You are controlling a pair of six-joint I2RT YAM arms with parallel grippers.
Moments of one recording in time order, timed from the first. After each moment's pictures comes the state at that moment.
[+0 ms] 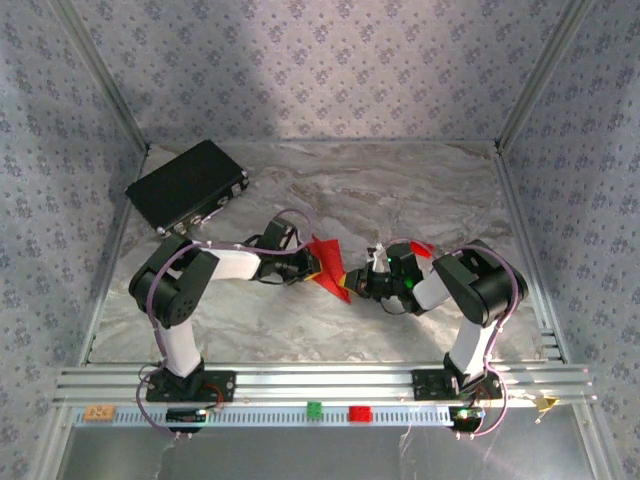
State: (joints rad) left arm -0.62 1.81 0.84 0.09 0.48 -0.96; right arm 0.47 1.78 0.39 0.79 -0.72 0.99
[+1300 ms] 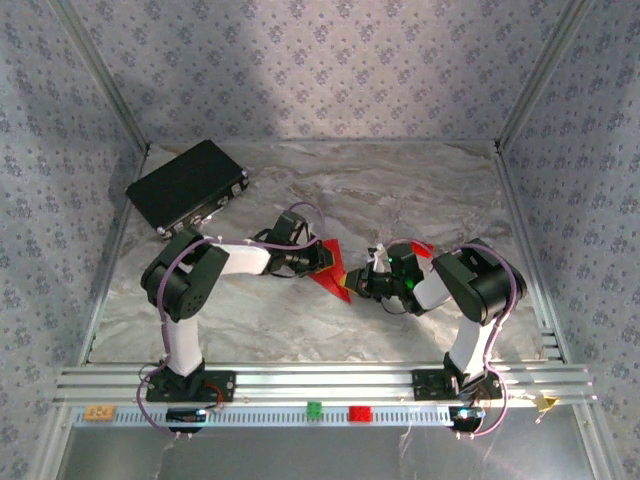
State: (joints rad) left arm -0.66 1.89 0.94 0.15 0.53 -0.93; right arm 0.46 1.79 0.39 0.82 -0.73 1.00
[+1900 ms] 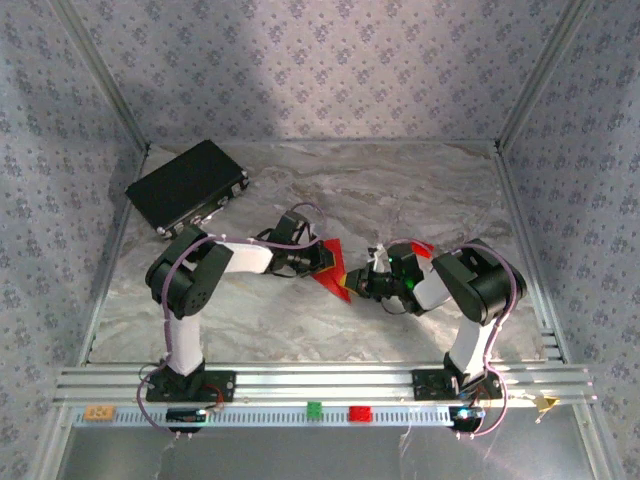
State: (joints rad) left arm -0.66 1.93 0.96 0.14 0.53 -0.93; right arm 0.46 1.79 0.39 0.82 -0.73 1.00
